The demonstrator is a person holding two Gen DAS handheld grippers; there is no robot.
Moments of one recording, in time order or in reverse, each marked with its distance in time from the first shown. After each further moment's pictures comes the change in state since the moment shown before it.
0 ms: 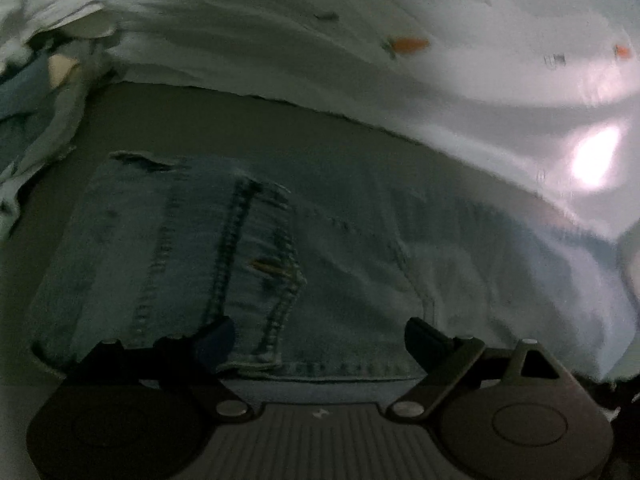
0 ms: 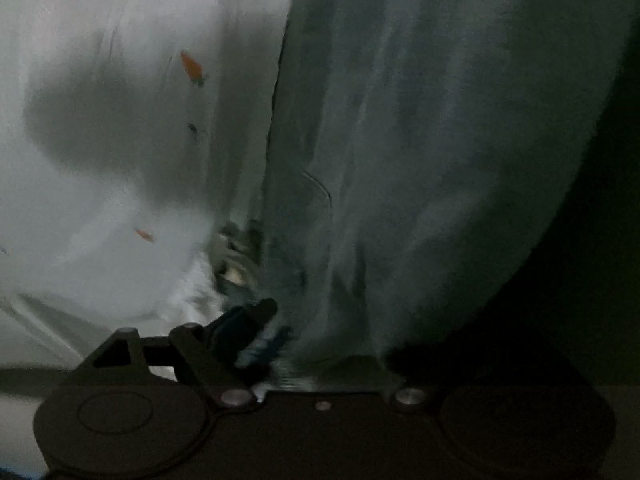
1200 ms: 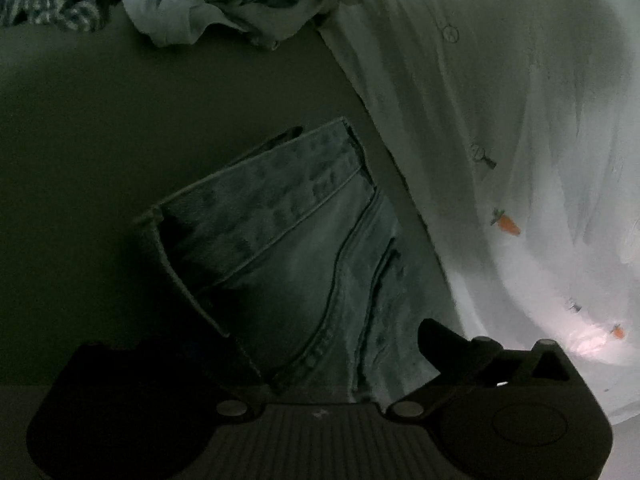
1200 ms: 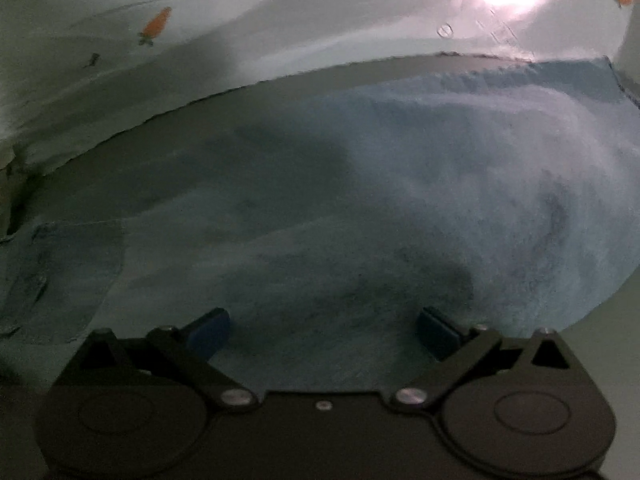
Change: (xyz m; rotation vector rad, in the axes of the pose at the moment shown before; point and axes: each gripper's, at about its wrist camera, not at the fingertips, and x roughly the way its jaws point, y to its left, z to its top) left arm -0.004 0.132 -0.039 -0.724 -0.099 -0.261; right arm -0.010 0.063 0.024 -0.828 -0.330 -0.904
